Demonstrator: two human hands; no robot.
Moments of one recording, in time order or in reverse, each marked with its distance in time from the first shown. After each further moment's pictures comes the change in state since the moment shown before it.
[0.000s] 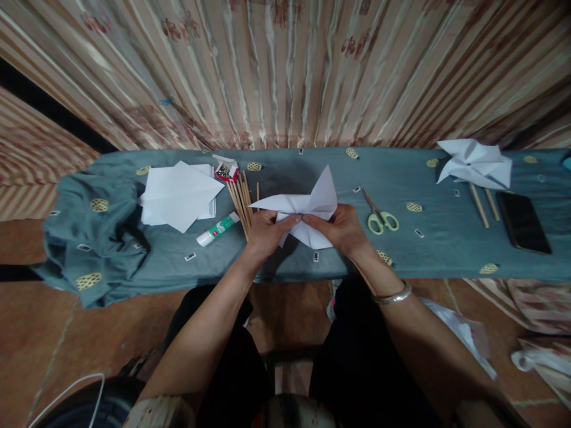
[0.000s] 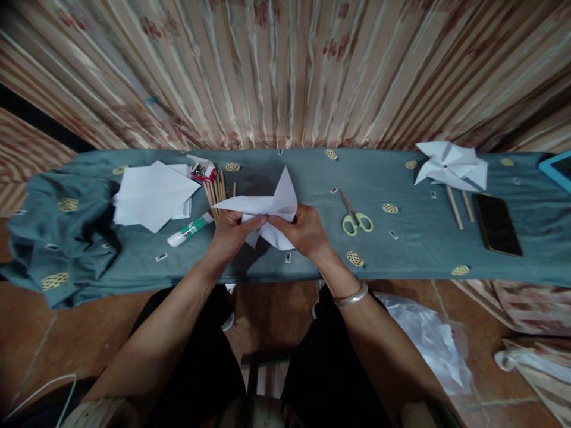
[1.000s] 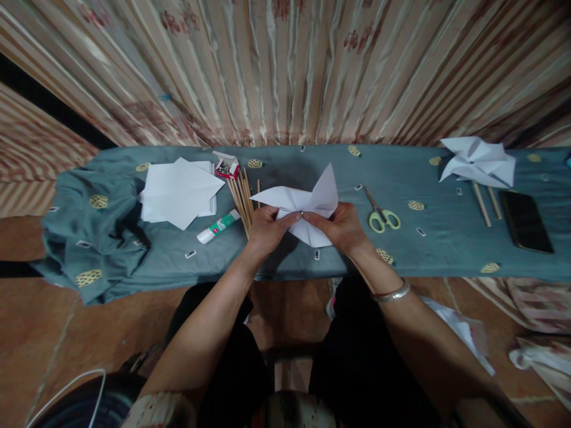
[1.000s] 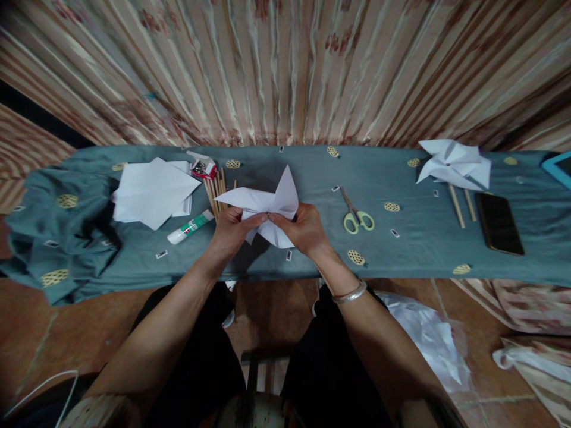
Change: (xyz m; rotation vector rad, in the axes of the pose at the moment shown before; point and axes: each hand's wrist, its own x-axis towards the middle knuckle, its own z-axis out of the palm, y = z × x) left_hand 0.004 -0.006 0.001 -0.040 0.026 0.006; right_hand 0.000 0.001 0.003 0.022 0.017 0.035
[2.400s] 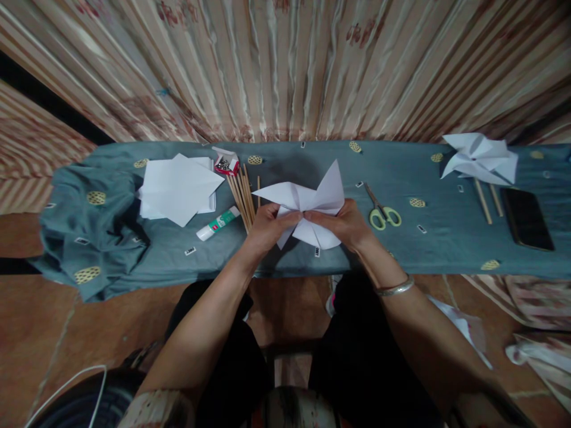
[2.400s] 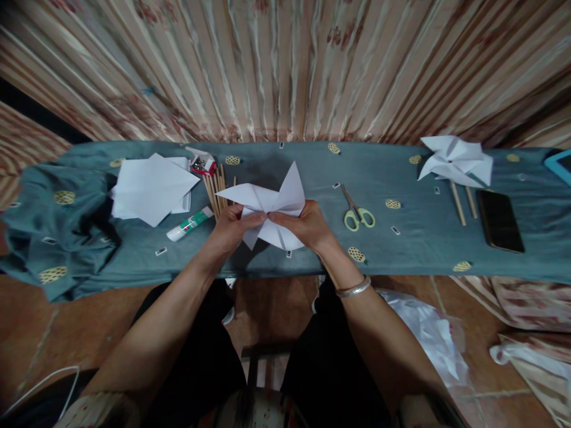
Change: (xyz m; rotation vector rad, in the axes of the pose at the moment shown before) left_hand -0.004 0.007 -0.001 -0.073 -0.076 -0.120; right_hand 0.000 -0.006 -0.008 0.135 -0.109 0.073
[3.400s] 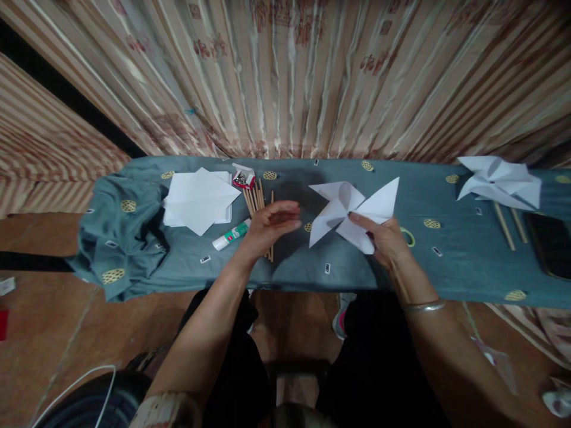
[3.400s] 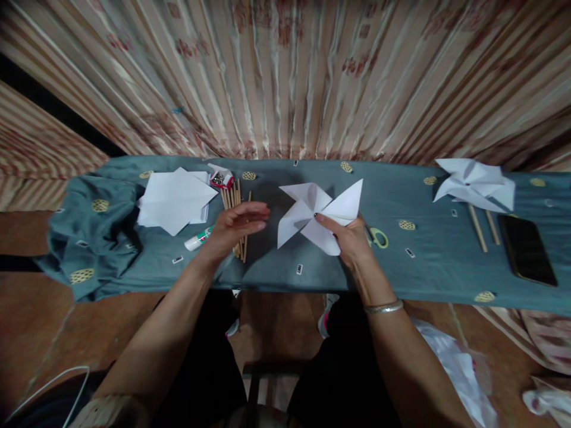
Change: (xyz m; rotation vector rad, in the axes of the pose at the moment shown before) left_hand 0.010 0.019 -0.036 0.254 -0.077 0.166; right_hand 0.006 0.004 -0.030 0.263 0.372 0.099
